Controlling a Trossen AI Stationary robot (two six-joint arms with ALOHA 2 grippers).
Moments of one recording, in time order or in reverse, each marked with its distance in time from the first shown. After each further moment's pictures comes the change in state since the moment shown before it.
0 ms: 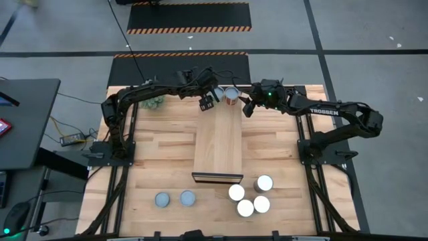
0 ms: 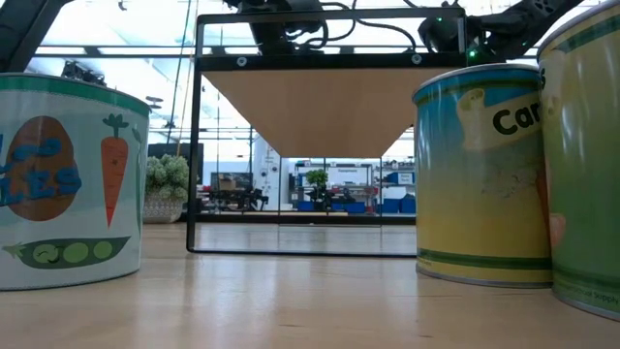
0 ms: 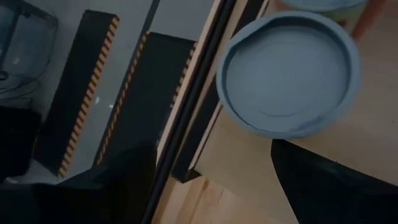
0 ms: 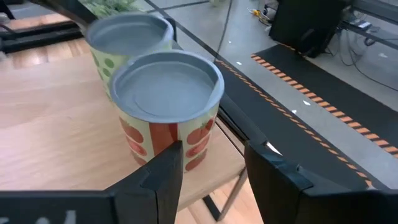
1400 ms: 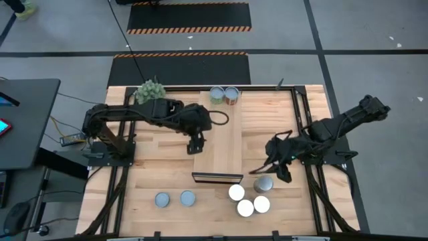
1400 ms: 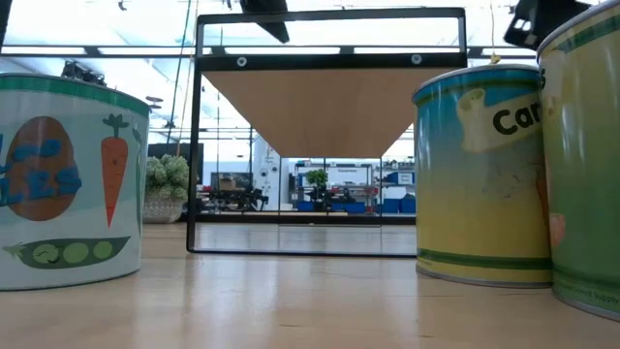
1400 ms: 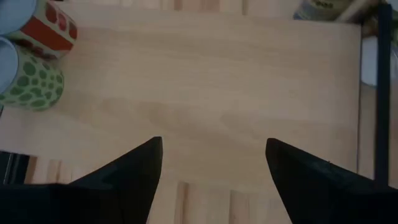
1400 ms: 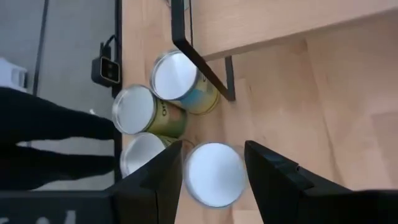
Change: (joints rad) left arm -0.419 -0.218 0.001 -0.247 0.237 -0.265; right arm 0.952 -0.201 0.215 -0.855 -0.087 0.687
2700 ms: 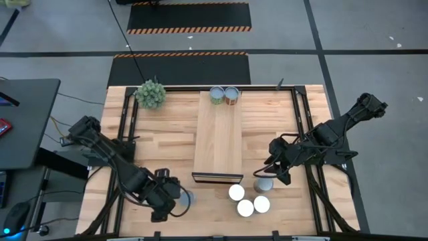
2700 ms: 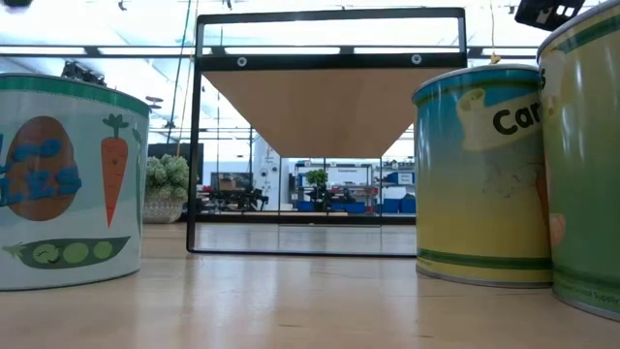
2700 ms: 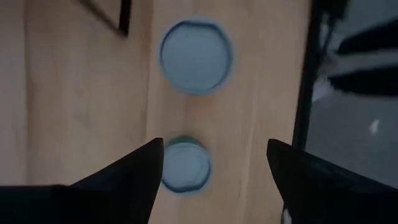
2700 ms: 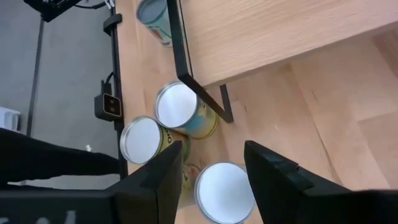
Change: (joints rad) left arm -0.684 -0.061 -0.390 0.086 0.051 -0.738; right arm 0.107 0.002 0.055 -0.012 0.186 0.153
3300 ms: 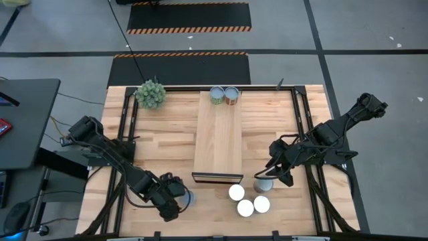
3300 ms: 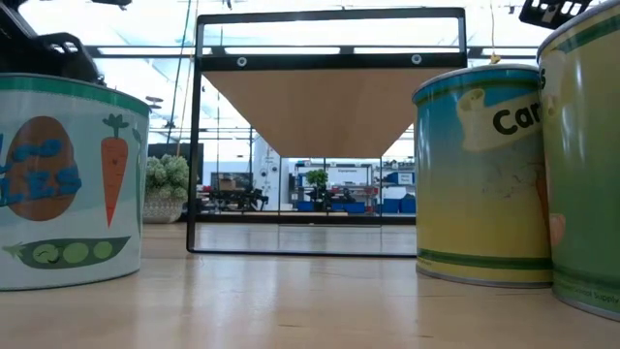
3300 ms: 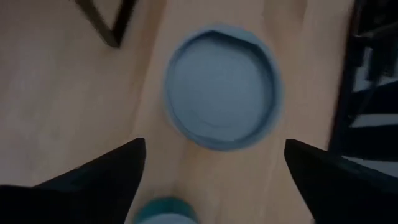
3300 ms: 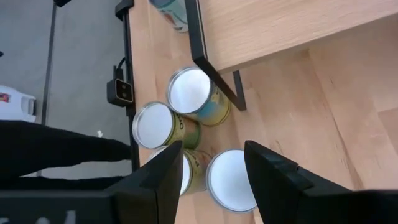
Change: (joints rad) left arm -0.005 0.000 -0.351 0.495 -0.122 -0.157; right arm 0.000 0.000 0.000 0.000 -0.072 -0.004
